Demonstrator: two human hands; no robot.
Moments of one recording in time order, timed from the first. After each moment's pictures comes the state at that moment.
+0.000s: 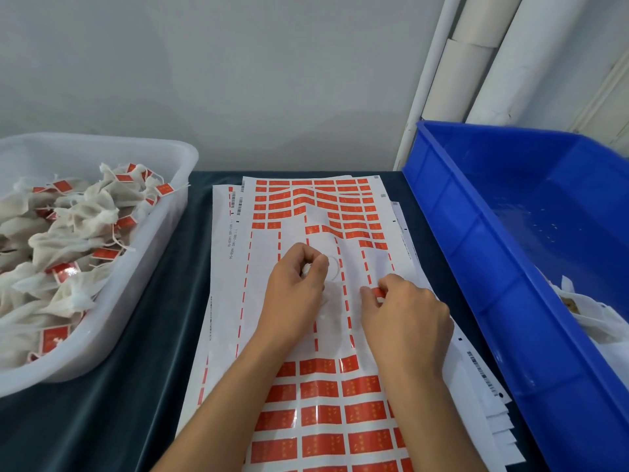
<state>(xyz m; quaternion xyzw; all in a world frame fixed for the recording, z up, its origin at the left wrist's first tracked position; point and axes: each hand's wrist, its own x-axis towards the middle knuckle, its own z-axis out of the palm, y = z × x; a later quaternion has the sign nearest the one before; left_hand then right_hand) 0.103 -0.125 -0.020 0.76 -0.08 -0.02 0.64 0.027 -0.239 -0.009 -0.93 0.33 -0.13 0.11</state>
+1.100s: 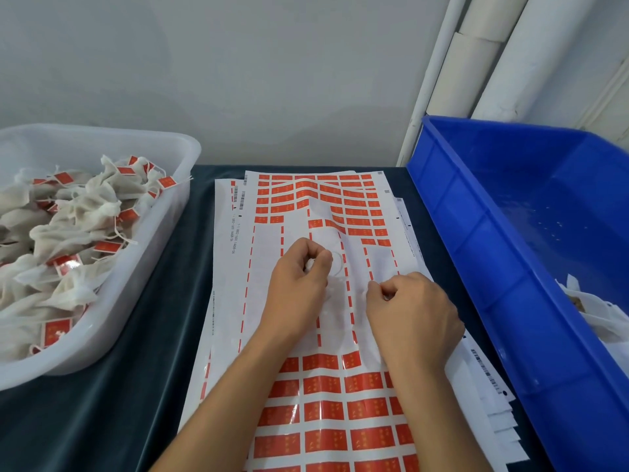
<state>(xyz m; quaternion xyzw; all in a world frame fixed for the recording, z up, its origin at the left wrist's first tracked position) 0.102 -0.124 -0.018 0.76 -0.08 -0.03 0.64 0.031 -0.244 -0.012 -0.90 0.36 -0.17 0.16</state>
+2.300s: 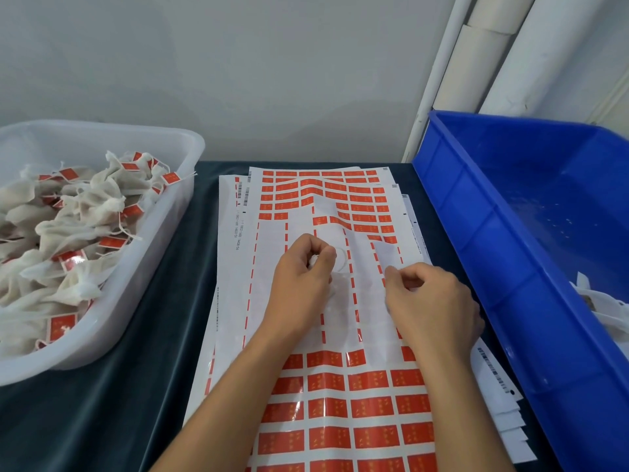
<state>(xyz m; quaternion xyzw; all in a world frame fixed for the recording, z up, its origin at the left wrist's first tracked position) 0.103 -0.124 -0.017 0.75 -0.06 -0.04 0.66 0.029 -0.264 -0.009 -0.88 0.36 -0.18 0.26</state>
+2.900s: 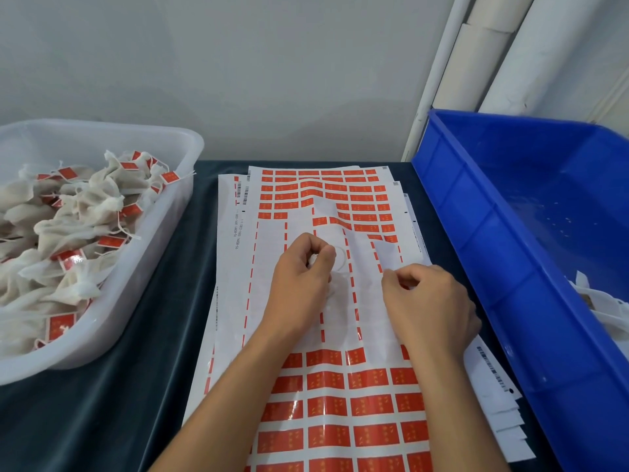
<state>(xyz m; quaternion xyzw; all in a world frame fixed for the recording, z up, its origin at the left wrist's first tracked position) 0.104 -0.124 -0.018 0.75 -0.07 -0.04 0.65 0.030 -0.263 -0.013 -0.88 0.35 -0.20 0.25</state>
